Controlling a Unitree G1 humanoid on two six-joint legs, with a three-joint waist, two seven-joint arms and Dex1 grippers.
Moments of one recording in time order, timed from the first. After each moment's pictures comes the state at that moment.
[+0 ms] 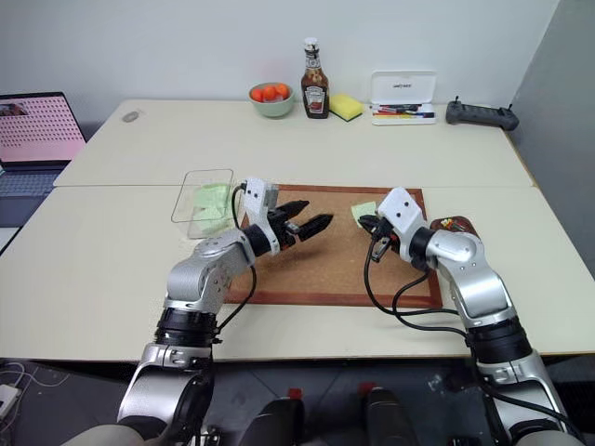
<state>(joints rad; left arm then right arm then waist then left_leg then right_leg) -0.67 0.15 0.08 0.21 -0.42 0.65 -0.58 -0.52 -0.48 0.14 -0.06 0.11 0.35 0.72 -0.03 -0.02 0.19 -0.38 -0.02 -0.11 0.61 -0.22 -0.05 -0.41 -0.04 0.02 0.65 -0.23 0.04</state>
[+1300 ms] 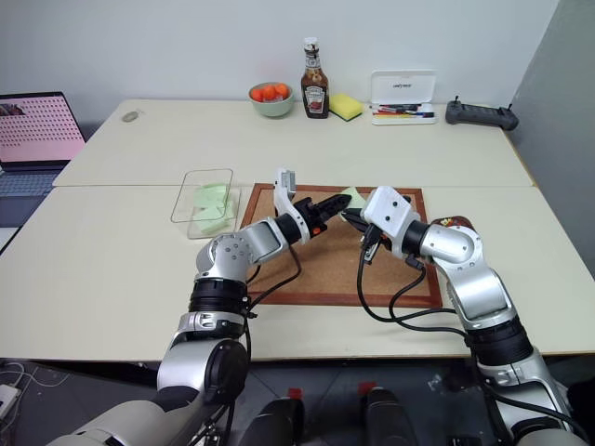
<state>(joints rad) -0.85 -0.01 0.30 0.47 -0.66 0.86 -0.43 -0.53 -0.49 0.18 -0.15 0.09 0.27 0.75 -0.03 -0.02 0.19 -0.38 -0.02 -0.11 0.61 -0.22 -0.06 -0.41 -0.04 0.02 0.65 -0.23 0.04</state>
